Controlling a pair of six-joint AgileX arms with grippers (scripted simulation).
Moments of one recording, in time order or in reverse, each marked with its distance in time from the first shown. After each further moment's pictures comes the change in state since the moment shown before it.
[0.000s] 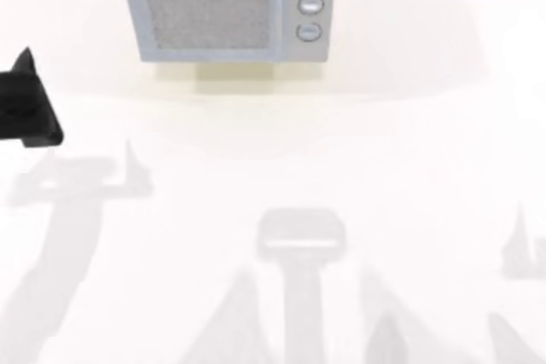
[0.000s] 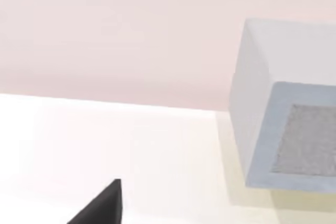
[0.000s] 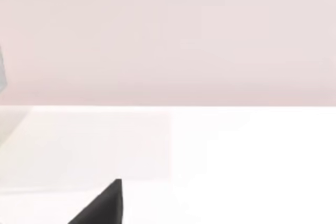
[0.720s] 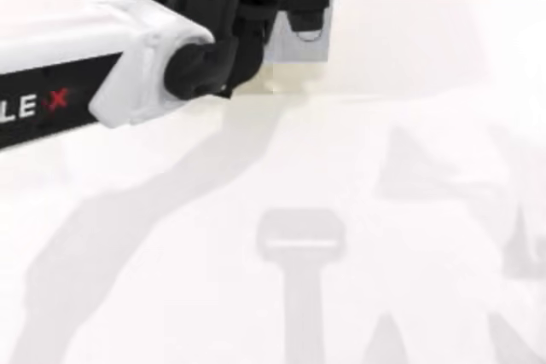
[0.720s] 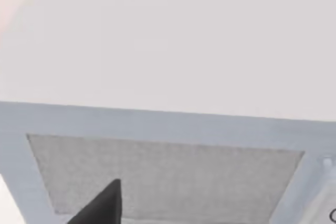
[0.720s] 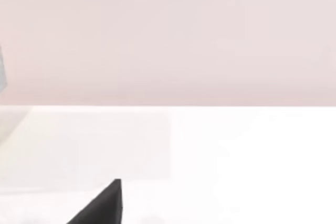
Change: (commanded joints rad) left arm -0.404 1.104 0.771 0.003 -0.361 -0.219; right arm 0.000 0.000 0.000 0.000 0.000 0.000
